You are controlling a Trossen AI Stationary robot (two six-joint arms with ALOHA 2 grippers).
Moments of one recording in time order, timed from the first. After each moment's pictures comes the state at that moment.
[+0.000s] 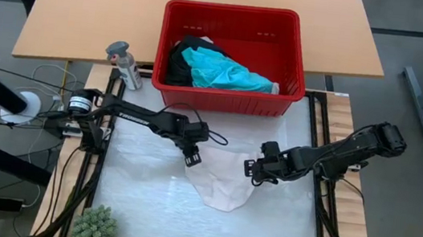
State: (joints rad) left arm 0.09 1.79 1.15 -0.52 -0.07 -0.36; right arm 0.29 1.36 0.88 -0.76 0.34 1.58
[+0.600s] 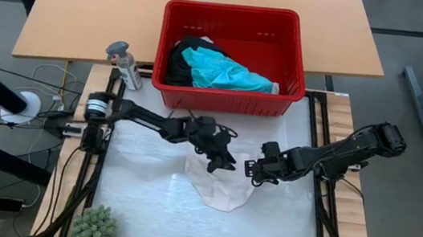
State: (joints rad) left arm 0.09 1.96 1.14 0.47 0.46 -0.55; right arm 0.29 1.36 0.88 -0.77 0.34 1.59
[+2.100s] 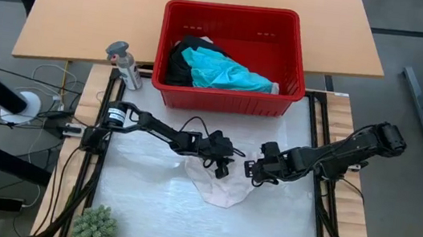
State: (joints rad) left arm 0.02 2.15 1.22 0.31 -0.12 -0.20; right arm 0.29 1.36 0.88 -0.76 0.34 1.57
